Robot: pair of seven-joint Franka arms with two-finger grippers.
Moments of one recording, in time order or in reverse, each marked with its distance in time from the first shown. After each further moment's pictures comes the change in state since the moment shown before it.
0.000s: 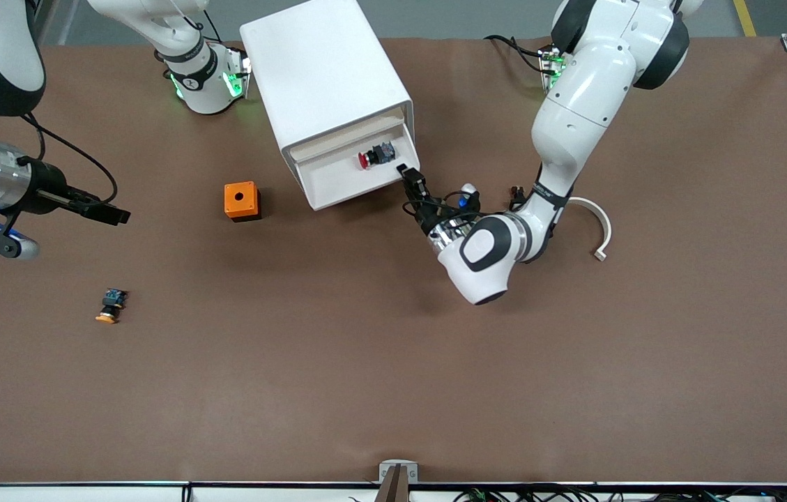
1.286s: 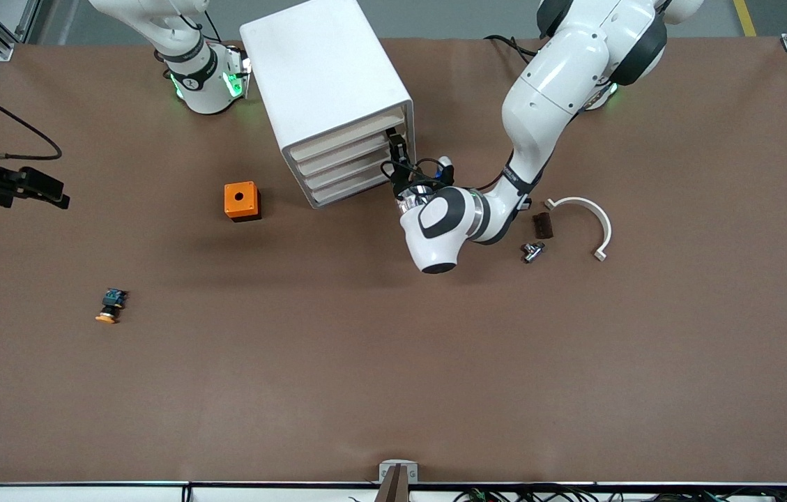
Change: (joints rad) left arm -0.106 -0.003 -0.094 -0.009 0.128 -0.027 0.009; right arm -0.083 -0.065 -0.021 -0.004 -0.116 0.072 -0.510
